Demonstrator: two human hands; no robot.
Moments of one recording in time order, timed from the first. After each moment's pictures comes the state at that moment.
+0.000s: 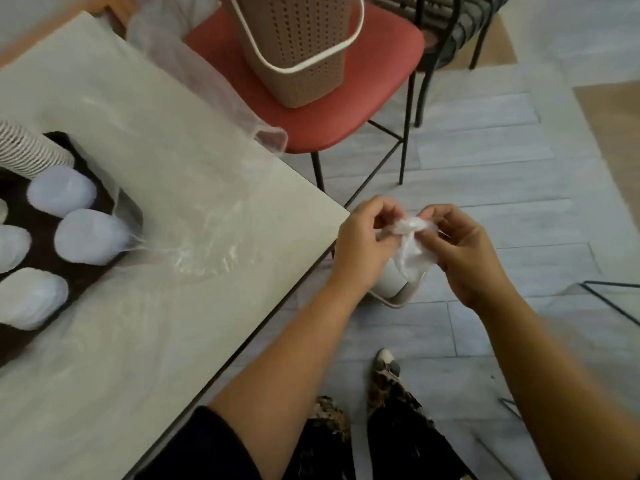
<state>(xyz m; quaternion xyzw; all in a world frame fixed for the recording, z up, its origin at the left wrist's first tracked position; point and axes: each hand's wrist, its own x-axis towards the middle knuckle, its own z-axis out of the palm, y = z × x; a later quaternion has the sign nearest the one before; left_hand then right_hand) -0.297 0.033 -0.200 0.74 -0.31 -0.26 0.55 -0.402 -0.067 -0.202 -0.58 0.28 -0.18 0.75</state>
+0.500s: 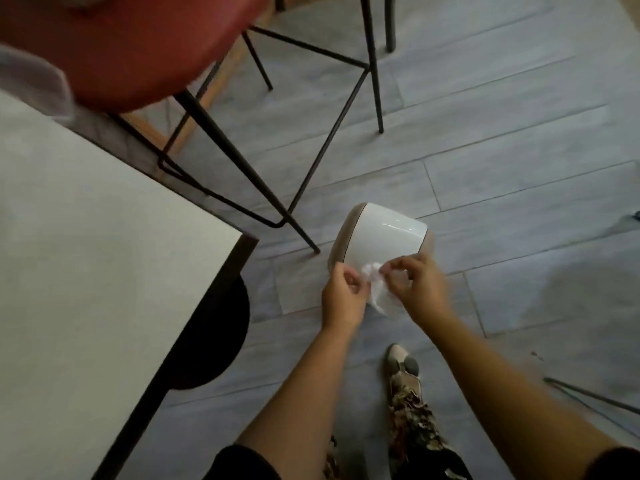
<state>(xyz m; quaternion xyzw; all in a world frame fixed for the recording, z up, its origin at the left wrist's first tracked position) -0.312 -0.007 -0.489 0.84 -0.12 -0.40 0.35 -0.401 -0.093 -0.491 -0.72 0.50 -0.02 0.48</state>
